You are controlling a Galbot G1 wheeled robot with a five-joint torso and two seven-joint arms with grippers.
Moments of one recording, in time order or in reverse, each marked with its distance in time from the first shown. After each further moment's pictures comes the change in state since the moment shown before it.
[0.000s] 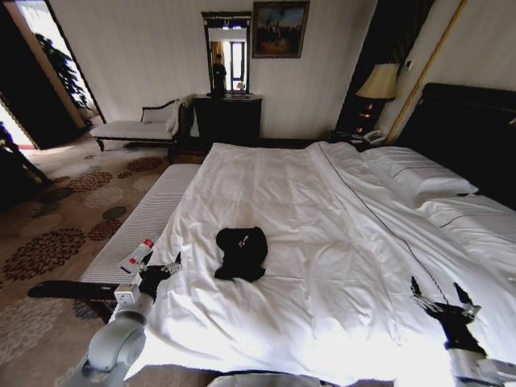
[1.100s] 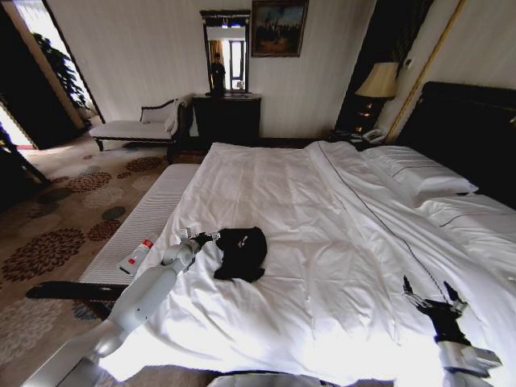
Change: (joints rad) left arm -0.963 -0.175 0.656 0.983 -0.306 0.055 0.157; right arm 0.059 -0.005 0.018 -0.073 -0.092 -0.046 0.056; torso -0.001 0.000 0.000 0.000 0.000
